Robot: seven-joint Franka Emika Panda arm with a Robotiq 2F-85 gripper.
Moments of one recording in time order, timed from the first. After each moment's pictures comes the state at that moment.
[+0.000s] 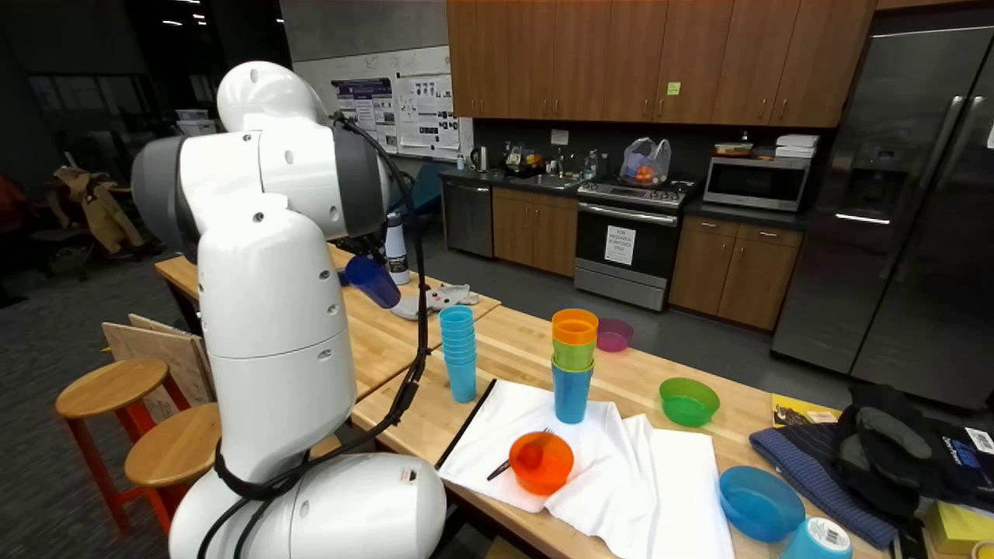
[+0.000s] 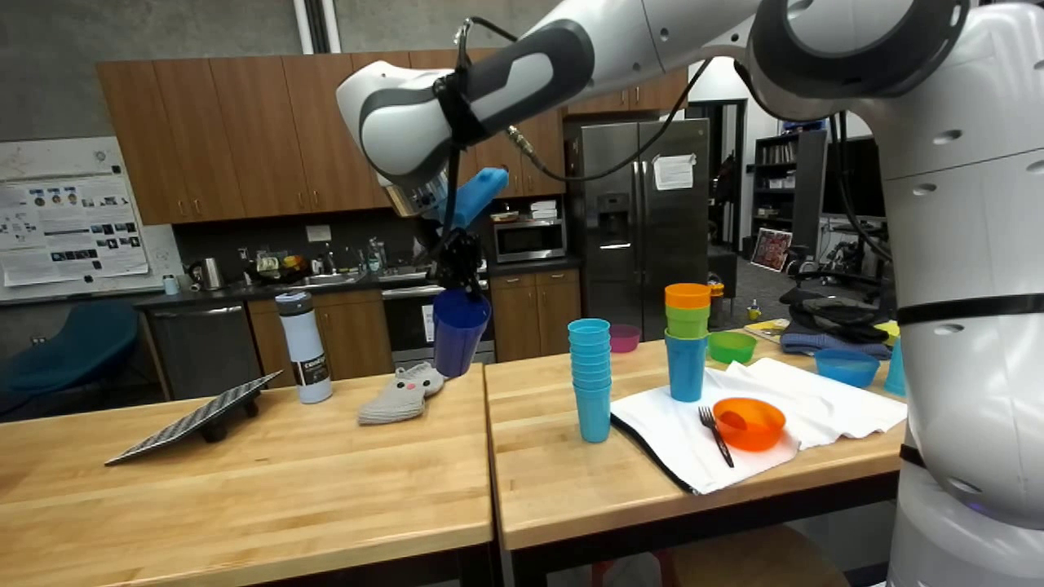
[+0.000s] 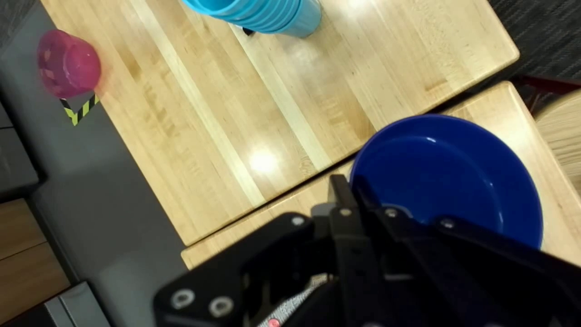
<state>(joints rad) 0.58 0.18 0.28 -1.59 -0.44 1.64 0.09</state>
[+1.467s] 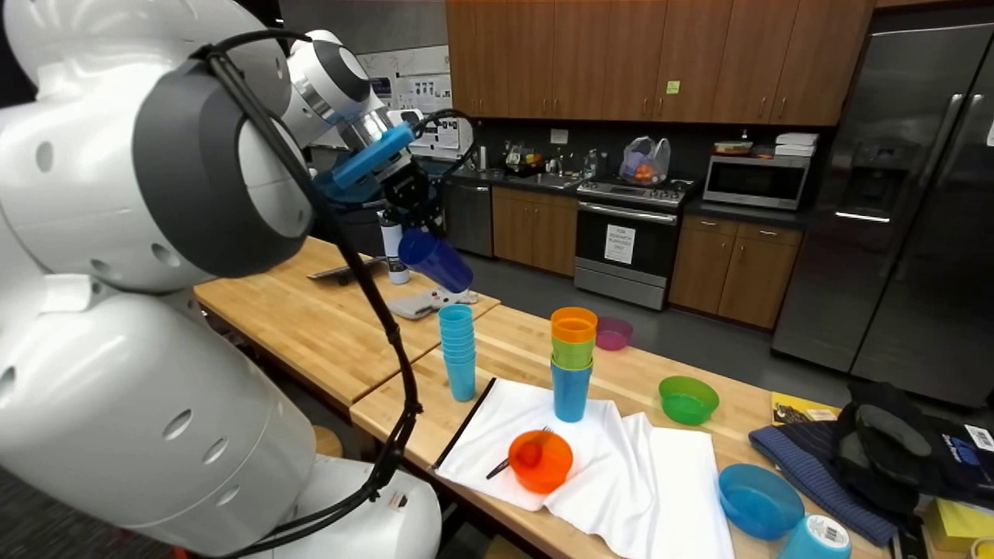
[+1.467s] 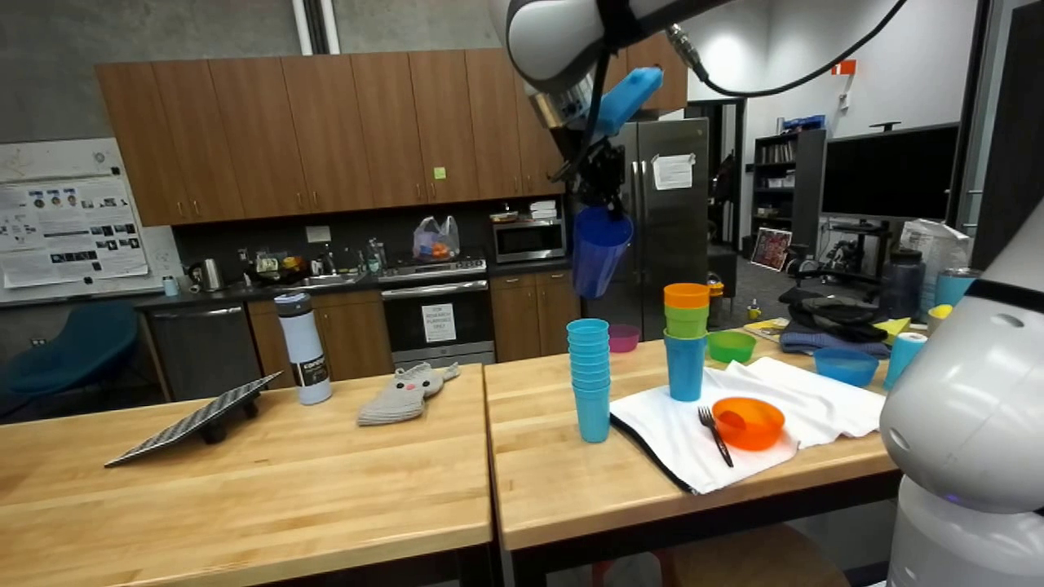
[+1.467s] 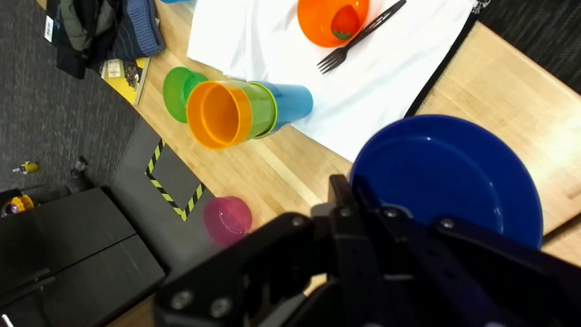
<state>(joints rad) 0.32 -0.37 0.26 -1.96 -0.42 1.53 0.05</state>
